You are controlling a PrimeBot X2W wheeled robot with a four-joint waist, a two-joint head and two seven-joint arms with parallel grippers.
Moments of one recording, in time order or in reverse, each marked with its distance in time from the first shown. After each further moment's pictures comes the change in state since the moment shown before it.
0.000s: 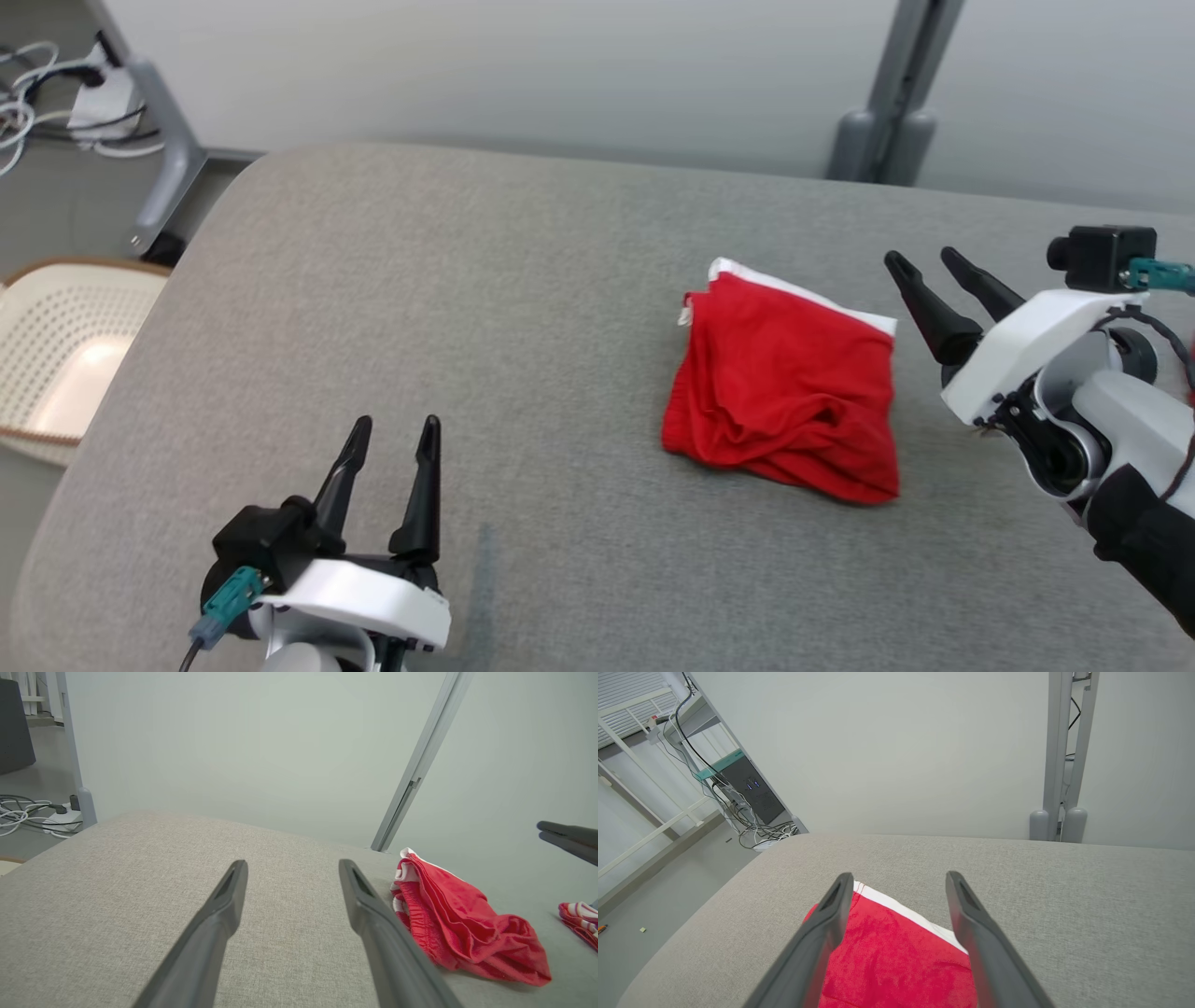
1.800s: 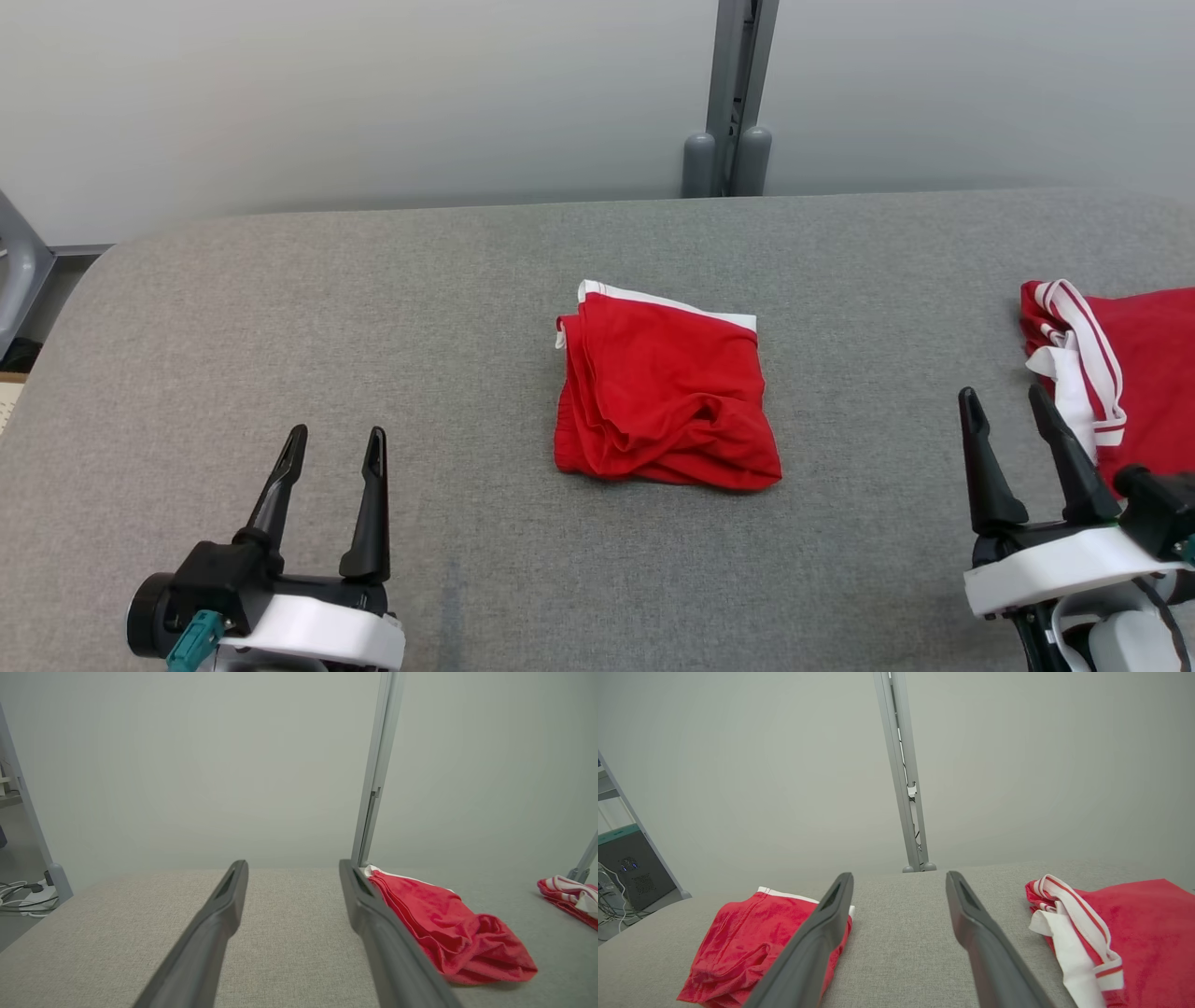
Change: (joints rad) left arm 0.108 -0.027 0.170 -0.139 0.244 -0.021 0.000; right arm 0.773 0.328 -1.081 -0.497 -1.016 0.001 -0.013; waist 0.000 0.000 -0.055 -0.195
